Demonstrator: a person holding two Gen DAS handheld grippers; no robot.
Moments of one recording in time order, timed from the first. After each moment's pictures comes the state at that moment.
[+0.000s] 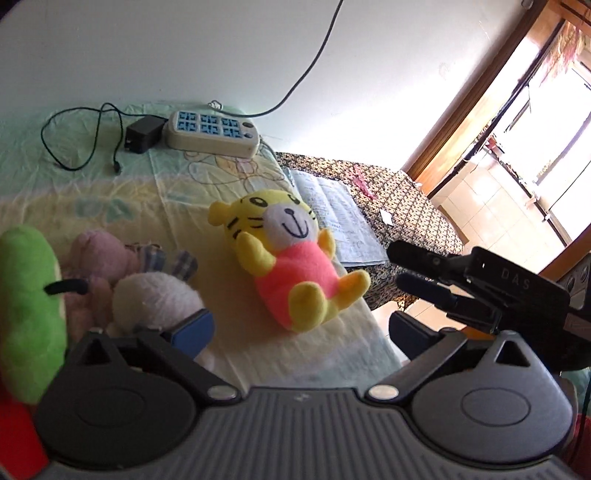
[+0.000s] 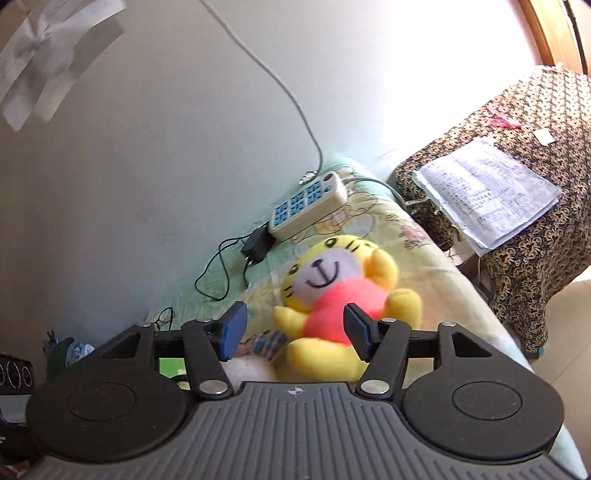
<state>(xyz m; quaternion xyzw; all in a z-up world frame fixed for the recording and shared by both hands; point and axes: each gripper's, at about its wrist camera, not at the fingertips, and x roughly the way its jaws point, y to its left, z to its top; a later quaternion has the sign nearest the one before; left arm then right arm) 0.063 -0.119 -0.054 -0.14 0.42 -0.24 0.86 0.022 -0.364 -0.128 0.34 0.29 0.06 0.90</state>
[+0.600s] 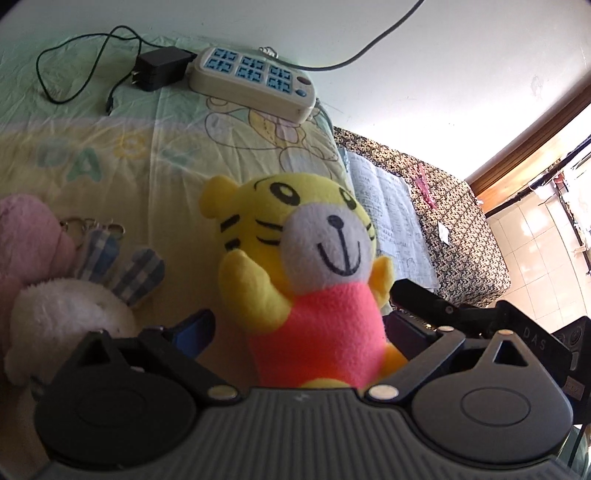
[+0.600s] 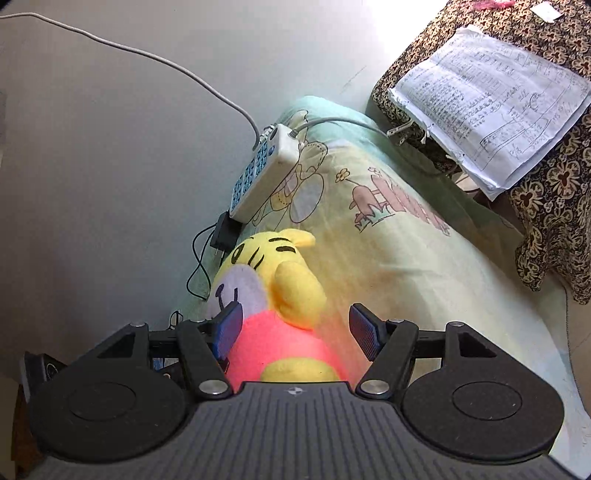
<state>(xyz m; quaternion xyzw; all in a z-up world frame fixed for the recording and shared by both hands) 0.158 -0.177 -0.114 -0.19 0.48 -0.14 0.84 0.115 -0.429 -0.223 0.45 0.37 0.14 0.80</state>
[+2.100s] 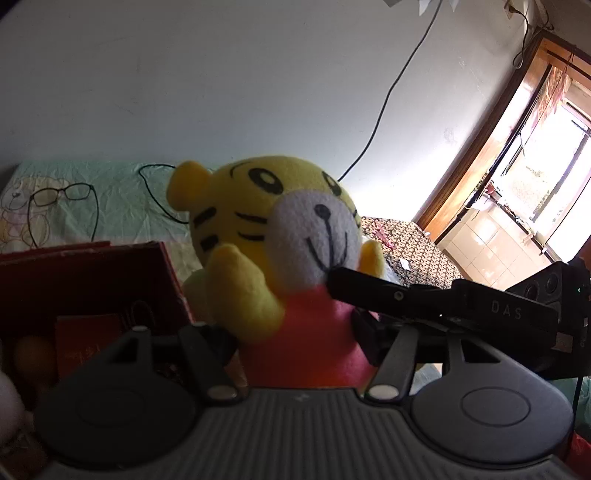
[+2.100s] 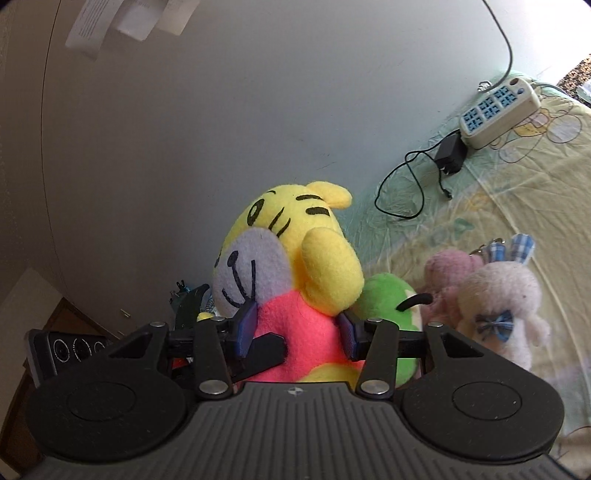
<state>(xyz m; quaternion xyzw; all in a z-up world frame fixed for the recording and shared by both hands) -0.011 0.085 0.003 -0.15 0.34 -0.22 0.90 0.021 -0.162 -0.089 0.37 0.29 0.28 0.84</state>
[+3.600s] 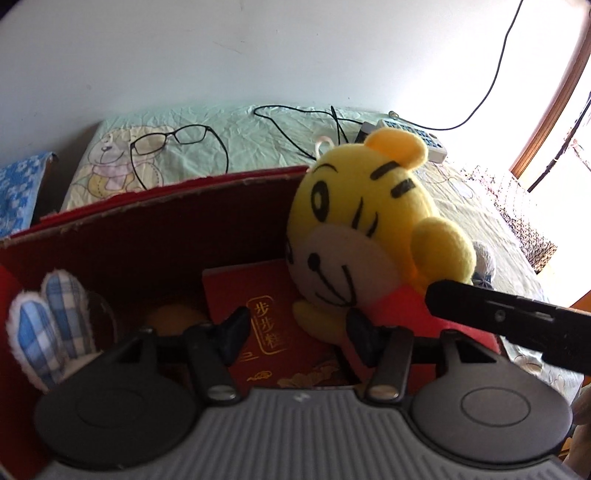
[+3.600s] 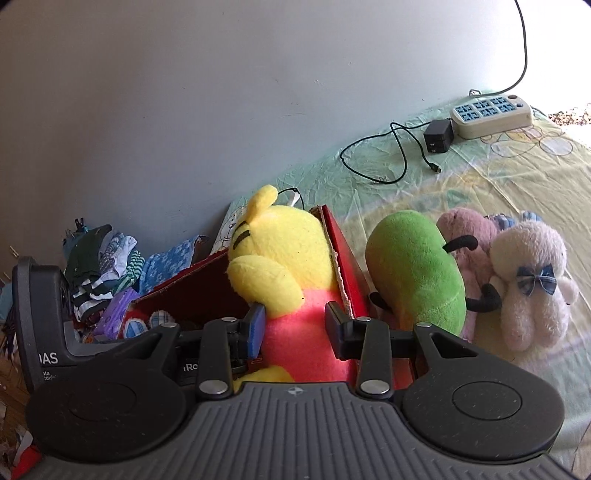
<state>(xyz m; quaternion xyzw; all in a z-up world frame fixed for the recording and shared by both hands) 0.023 0.177 -0.077 -0.06 0.44 -0.11 0.89 0.022 -0.021 -0.110 0.21 0.35 0.15 0.90</state>
